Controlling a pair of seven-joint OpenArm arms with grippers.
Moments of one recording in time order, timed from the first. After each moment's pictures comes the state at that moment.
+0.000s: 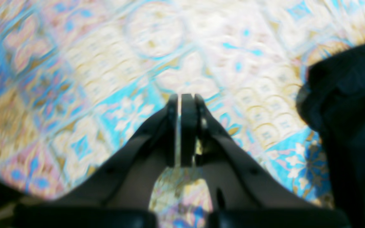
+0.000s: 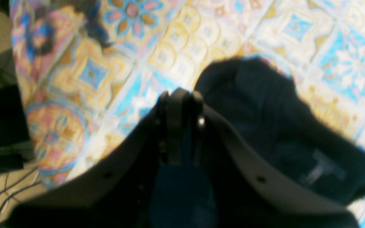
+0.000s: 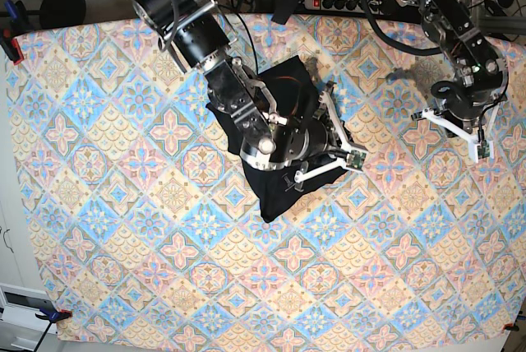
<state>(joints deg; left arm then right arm) 6.9 0.2 -38.4 112.0 -7.4 -20.3 65.4 14.4 -8.2 -32.3 76.9 1.7 41.6 -50.7</state>
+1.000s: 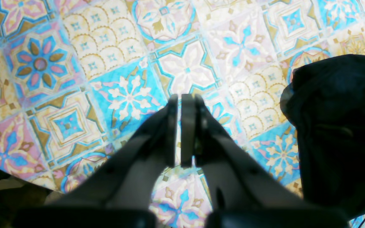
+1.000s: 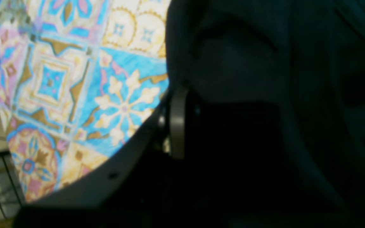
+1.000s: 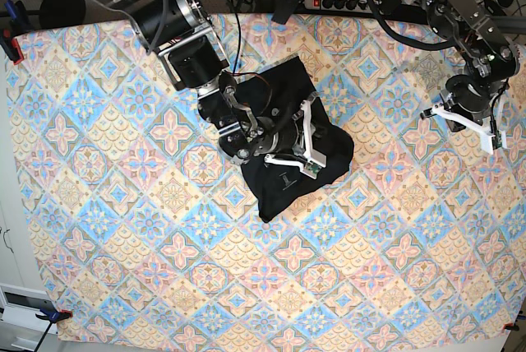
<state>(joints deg) 6.8 0.7 -43.9 113.1 -15.6 -20.3 69.6 19.4 -8.2 -21.5 44.3 2.3 39.1 -29.9</state>
